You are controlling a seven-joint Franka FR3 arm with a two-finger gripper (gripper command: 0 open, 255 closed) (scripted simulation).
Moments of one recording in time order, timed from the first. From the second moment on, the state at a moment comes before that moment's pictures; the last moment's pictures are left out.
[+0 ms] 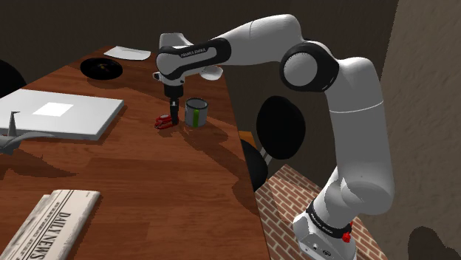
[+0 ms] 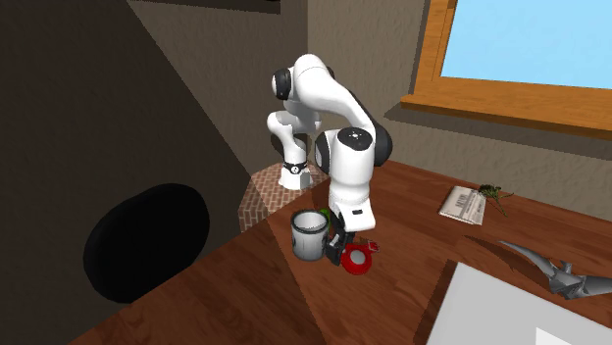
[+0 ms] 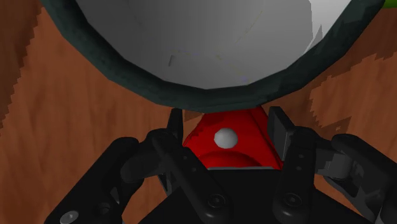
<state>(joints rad) 0.17 0.62 0.06 -1.42 -0.01 1.94 -0.75</state>
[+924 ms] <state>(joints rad) 0.17 0.59 0.06 -1.35 -0.01 1.84 -0.75</state>
